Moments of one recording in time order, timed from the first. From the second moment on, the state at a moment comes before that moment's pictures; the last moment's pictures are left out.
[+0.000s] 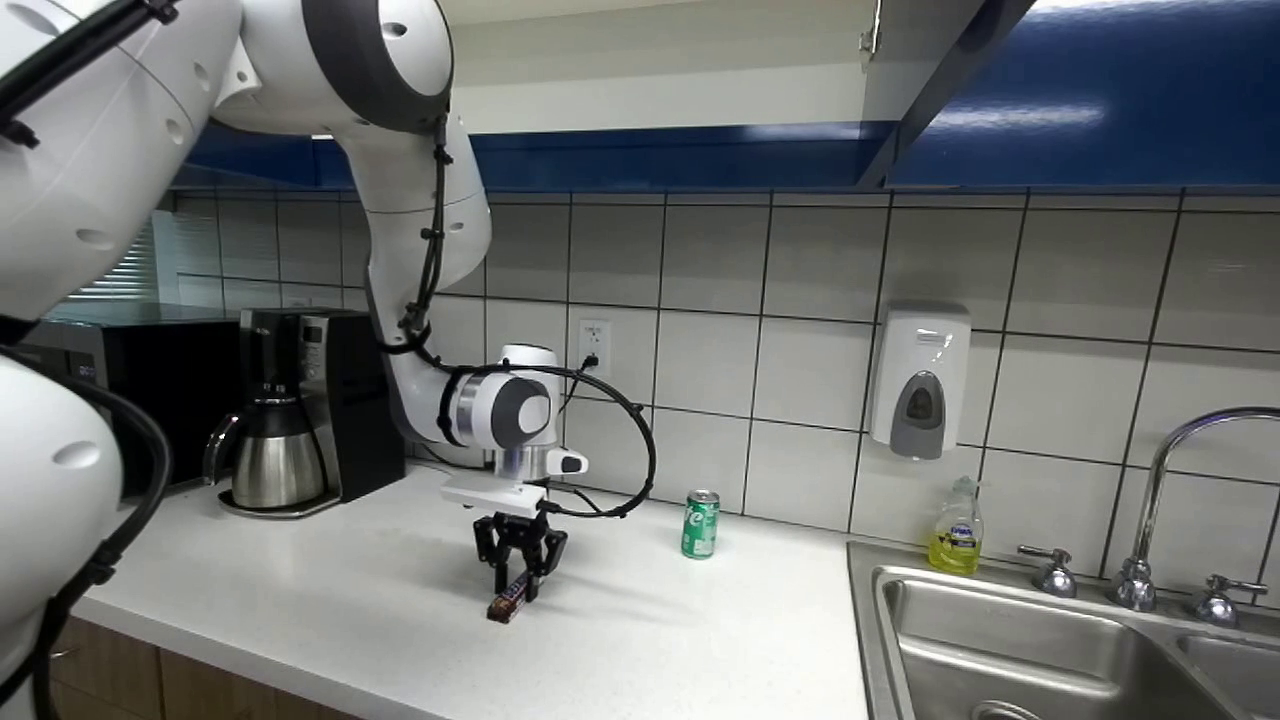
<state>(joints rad) 0.01 0.53 -0.03 -2.17 -0.01 2.61 -0.03</state>
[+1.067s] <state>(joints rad) 0.01 0.34 -0.10 -2.21 -0.09 2.53 0.00</state>
